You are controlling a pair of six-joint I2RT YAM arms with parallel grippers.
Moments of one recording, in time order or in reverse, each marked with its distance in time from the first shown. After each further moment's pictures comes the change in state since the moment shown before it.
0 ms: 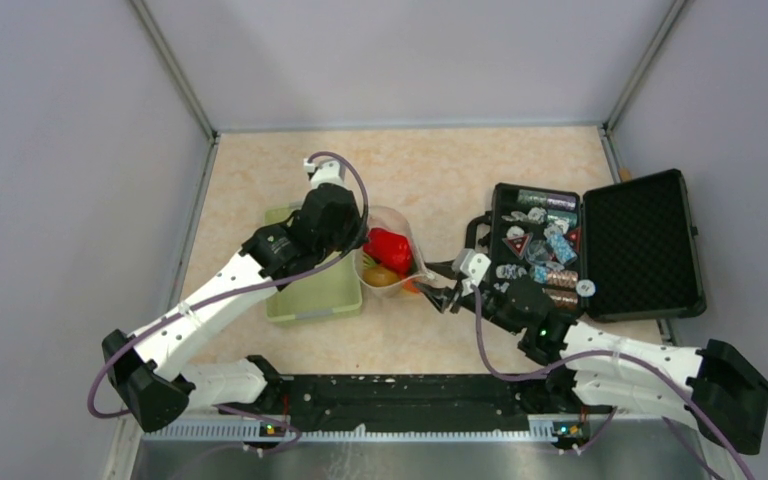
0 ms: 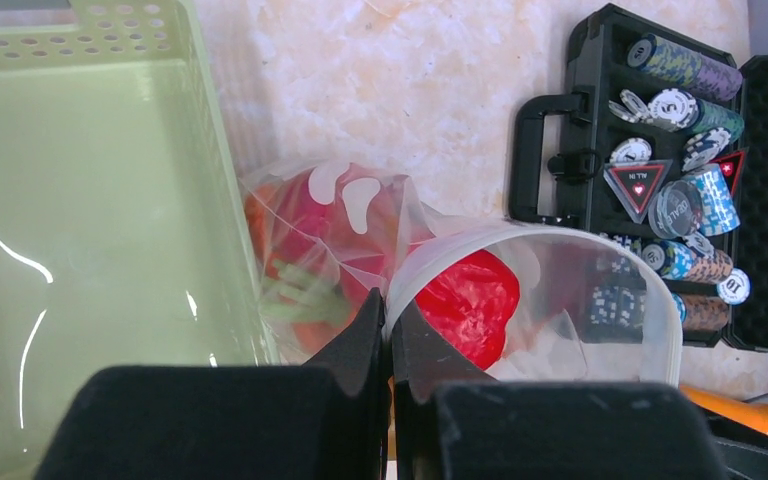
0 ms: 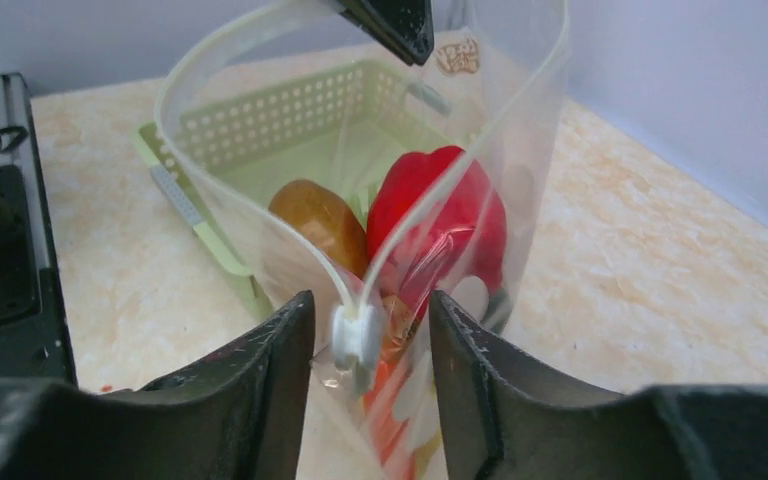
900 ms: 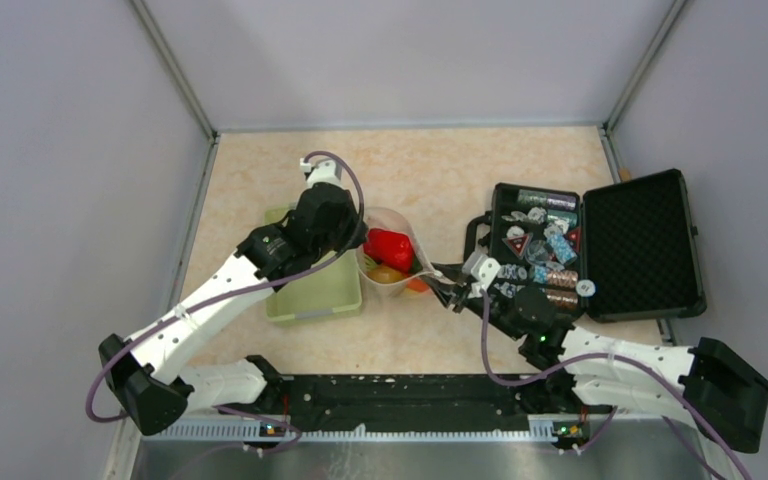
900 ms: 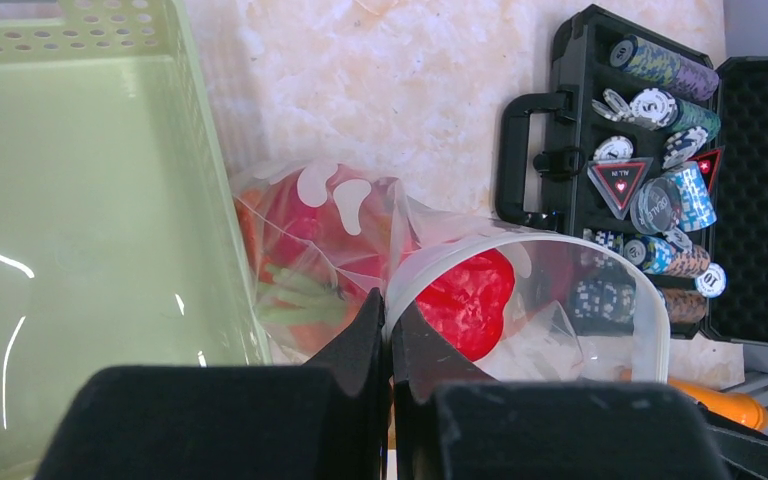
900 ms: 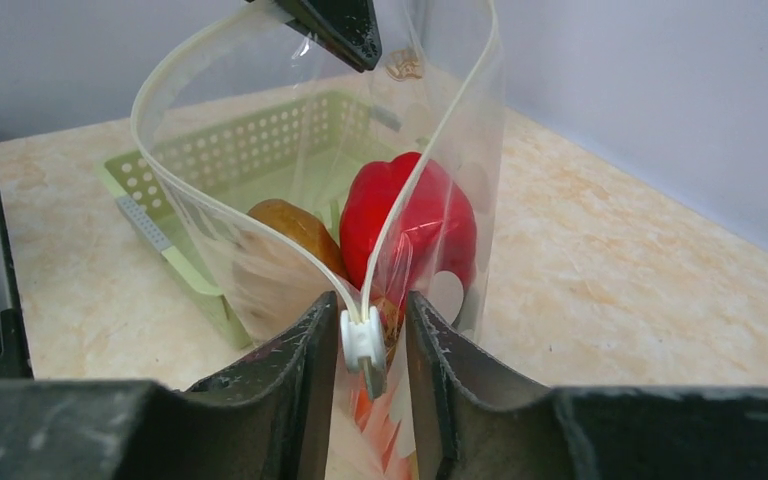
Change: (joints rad) left arm 0.021 -0.018 -0.004 0.003 0.043 -0.012; right arm 0.005 0.037 -0.081 0.211 0.078 0.007
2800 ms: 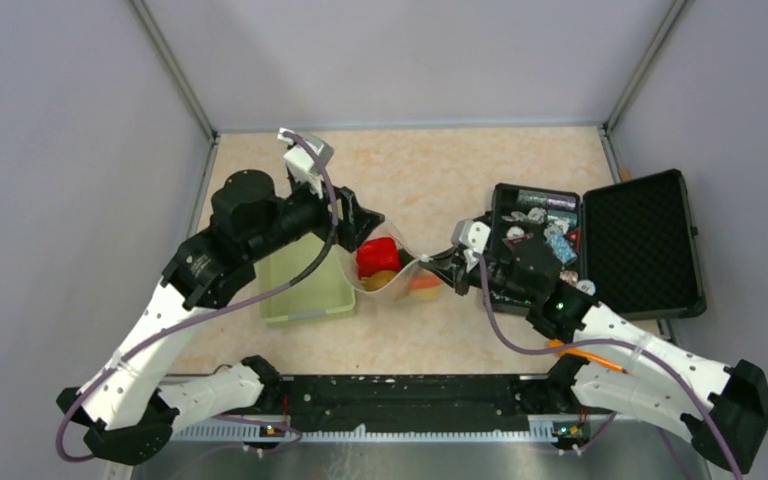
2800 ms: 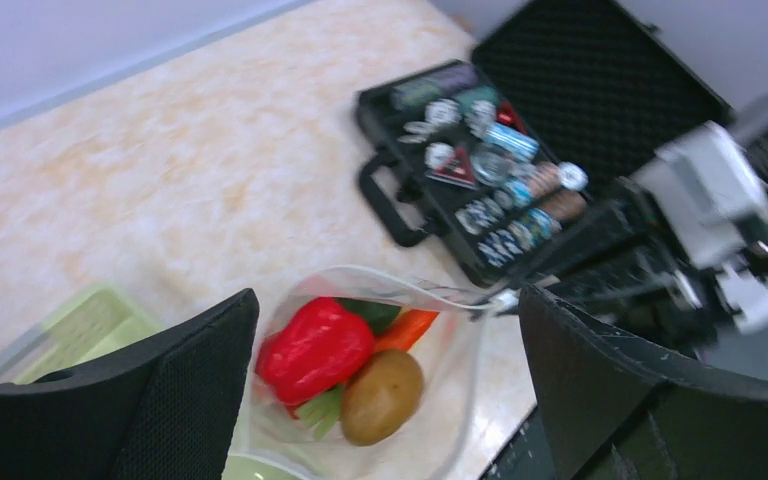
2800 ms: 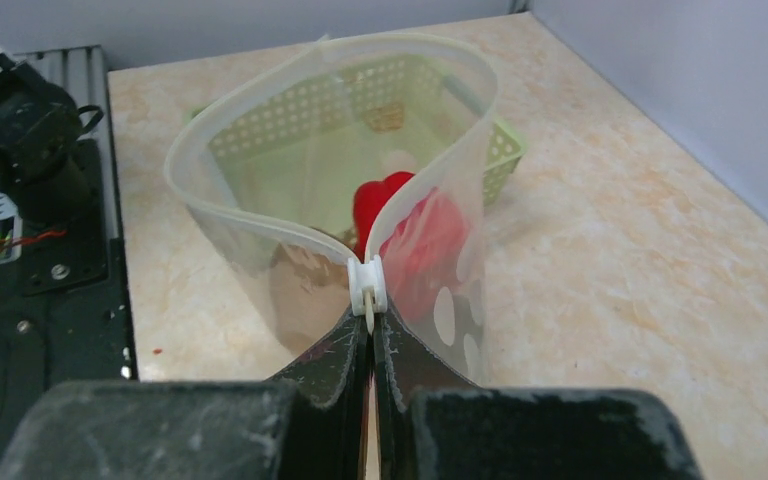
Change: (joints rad) left arm 0.038 -0.158 0.215 0.014 0.369 0.516; right arm -0.164 -0.055 0.320 -0.540 -0.333 -0.003
